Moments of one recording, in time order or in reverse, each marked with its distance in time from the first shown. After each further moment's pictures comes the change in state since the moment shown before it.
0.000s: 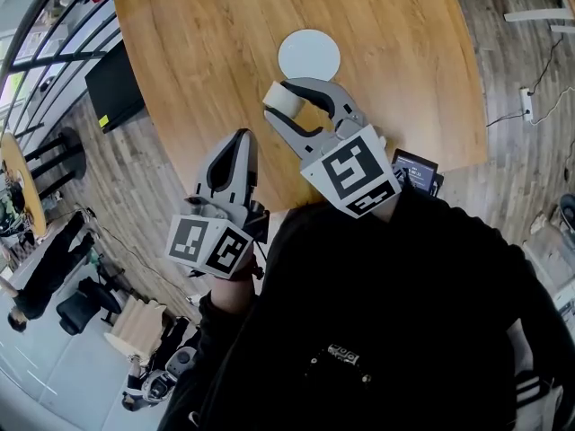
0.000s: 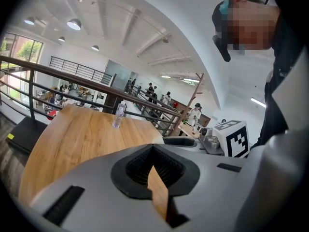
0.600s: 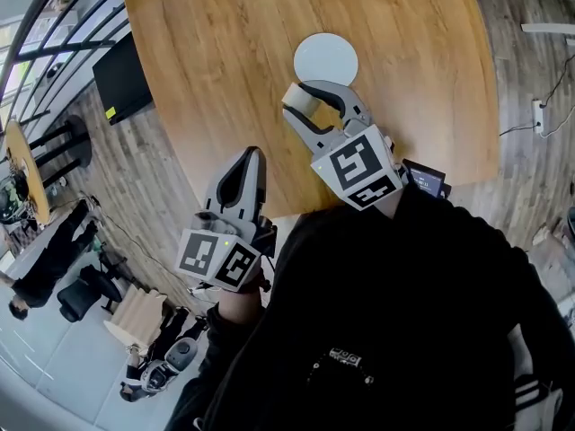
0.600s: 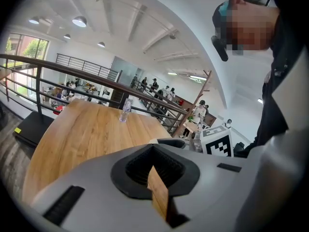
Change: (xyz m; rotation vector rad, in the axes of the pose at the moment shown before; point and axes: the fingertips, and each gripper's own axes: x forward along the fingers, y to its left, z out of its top) left arm -0.001 0.024 -0.017 -0.047 0.046 0.061; right arm 0.043 -0.023 -0.042 -0.020 0.081 0.004
